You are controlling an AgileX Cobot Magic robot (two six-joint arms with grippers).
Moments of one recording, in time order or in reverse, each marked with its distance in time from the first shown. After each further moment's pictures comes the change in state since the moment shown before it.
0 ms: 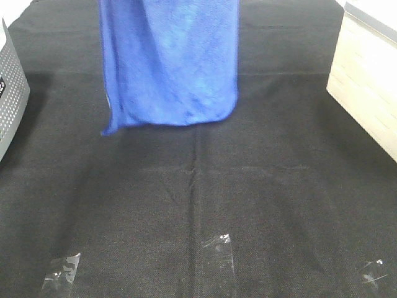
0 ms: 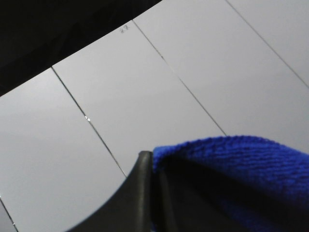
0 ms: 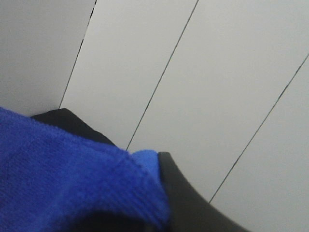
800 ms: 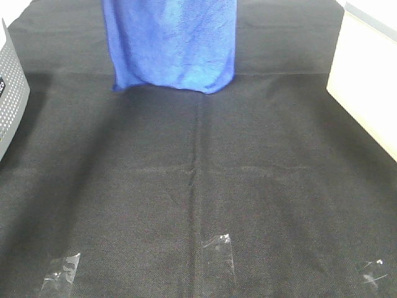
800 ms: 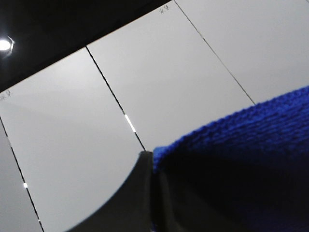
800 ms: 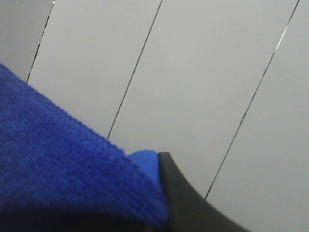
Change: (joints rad) left arm 0.110 0.510 -0.673 -0.042 0.057 -0.029; right arm -0.082 0.301 -0.253 0.029 -0.248 0.000
